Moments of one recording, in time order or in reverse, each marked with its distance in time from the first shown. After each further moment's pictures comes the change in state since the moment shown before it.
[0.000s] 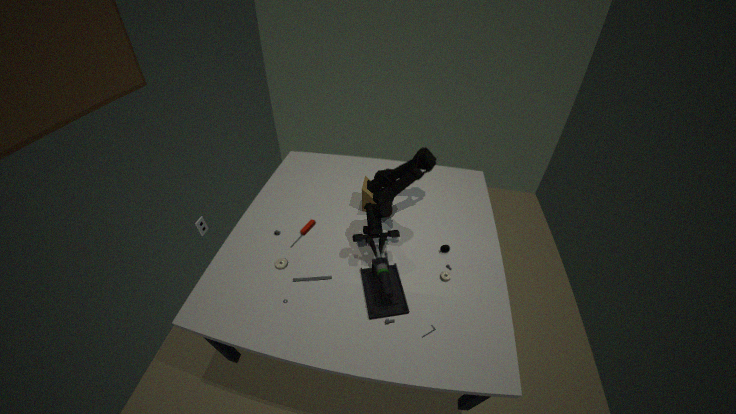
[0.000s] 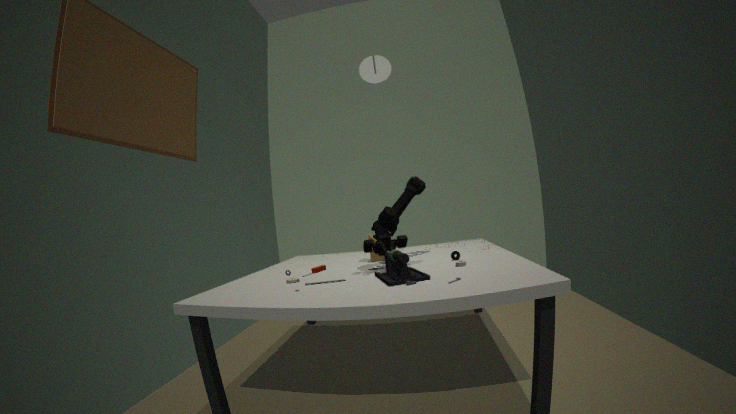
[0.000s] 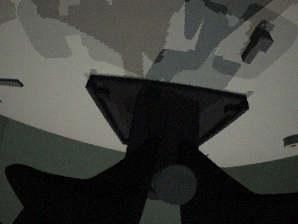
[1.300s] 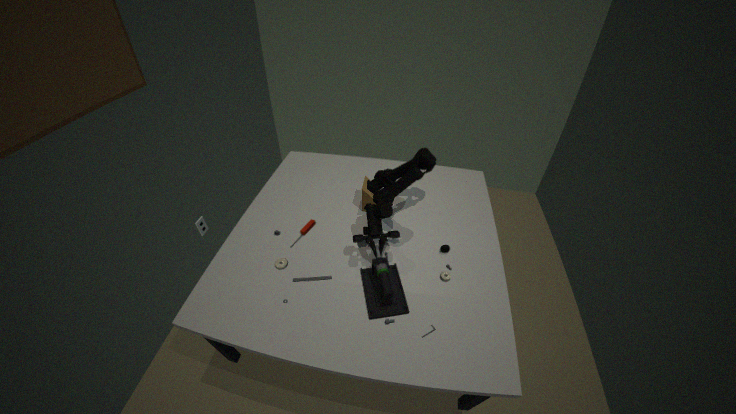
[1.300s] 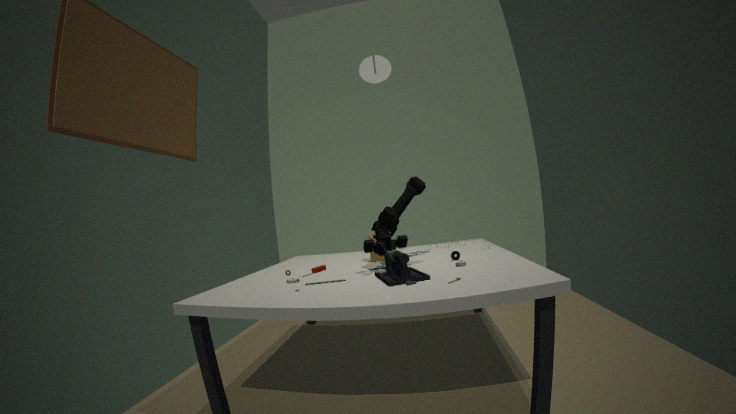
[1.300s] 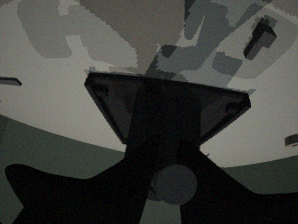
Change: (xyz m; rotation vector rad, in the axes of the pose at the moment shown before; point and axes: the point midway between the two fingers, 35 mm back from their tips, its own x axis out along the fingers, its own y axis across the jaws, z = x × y) arm 0.003 0.000 -0.003 0.000 0.000 0.000
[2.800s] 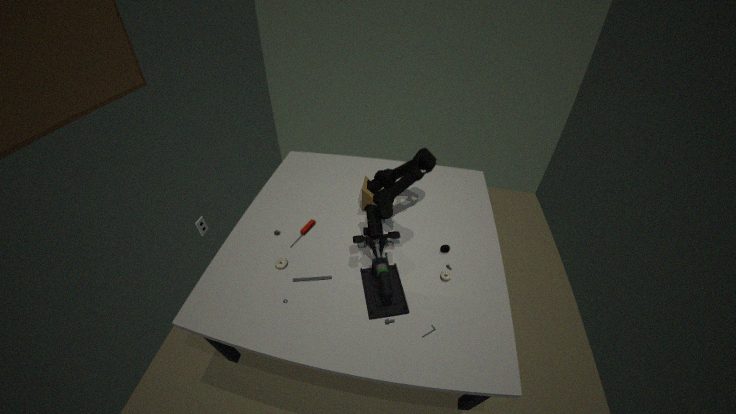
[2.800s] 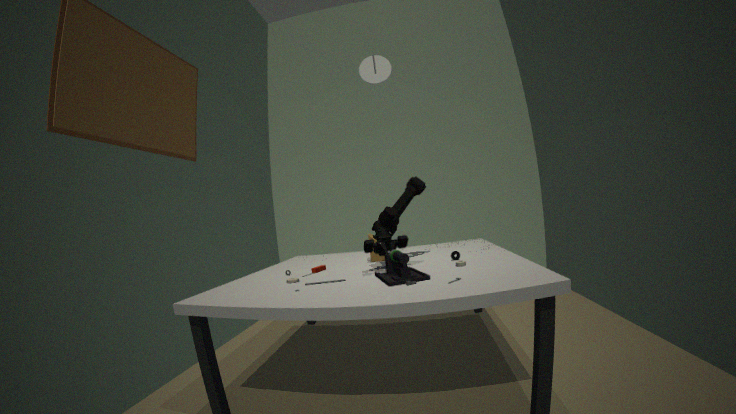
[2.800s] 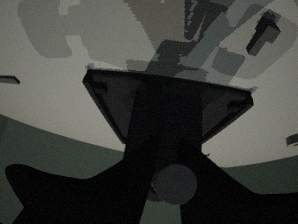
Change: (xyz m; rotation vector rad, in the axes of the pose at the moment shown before) arm 0.003 0.000 -0.003 -0.001 0.000 0.000
